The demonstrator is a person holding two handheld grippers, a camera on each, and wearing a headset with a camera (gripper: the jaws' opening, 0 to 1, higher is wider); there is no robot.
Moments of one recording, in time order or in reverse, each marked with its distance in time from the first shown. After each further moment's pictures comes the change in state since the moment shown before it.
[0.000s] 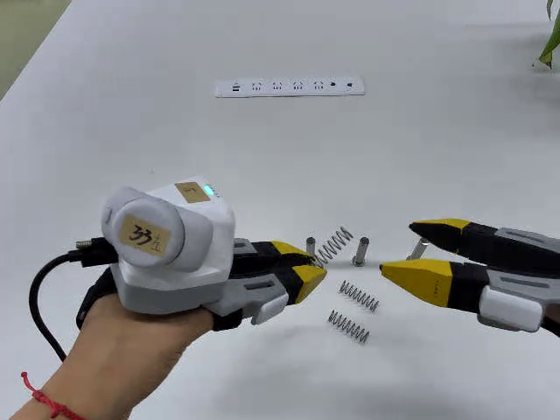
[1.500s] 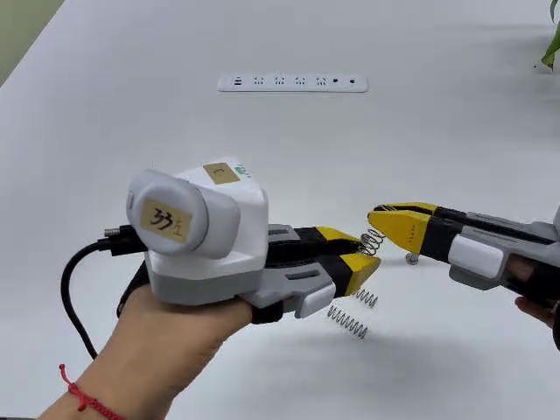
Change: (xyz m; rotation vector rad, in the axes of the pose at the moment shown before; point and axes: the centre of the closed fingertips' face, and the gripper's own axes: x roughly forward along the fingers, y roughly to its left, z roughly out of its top) left arm 0.015 -0.033 0.025 -0.041 -0.101 -0.108; right arm 0.015 0.010 0.014 0.046 -0.014 0.017
